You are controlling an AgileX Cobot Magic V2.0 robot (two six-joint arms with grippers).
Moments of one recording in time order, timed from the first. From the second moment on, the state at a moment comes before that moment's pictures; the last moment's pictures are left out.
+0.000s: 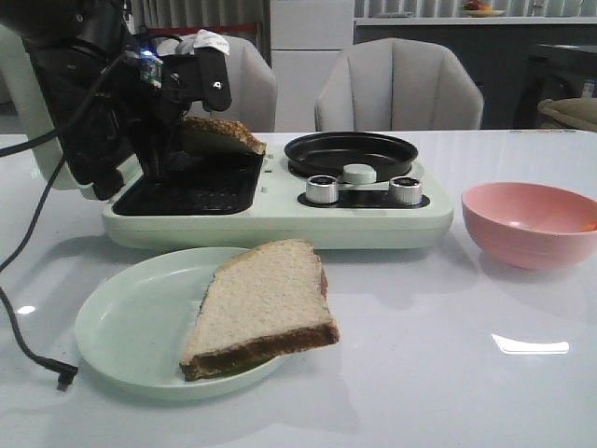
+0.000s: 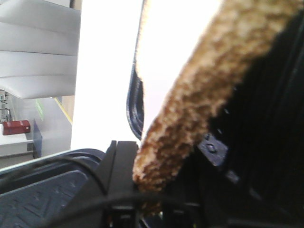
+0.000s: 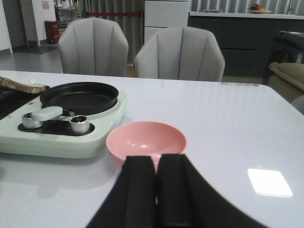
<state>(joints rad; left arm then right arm) -0.39 2.11 -1.51 1.46 0.27 -0.30 0.10 -0.01 0.03 -0.04 0.04 0.06</state>
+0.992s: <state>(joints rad) -0.39 2.09 -1.48 1.44 0.32 -0.30 0.10 -0.01 0.03 -0.04 0.04 0.06</state>
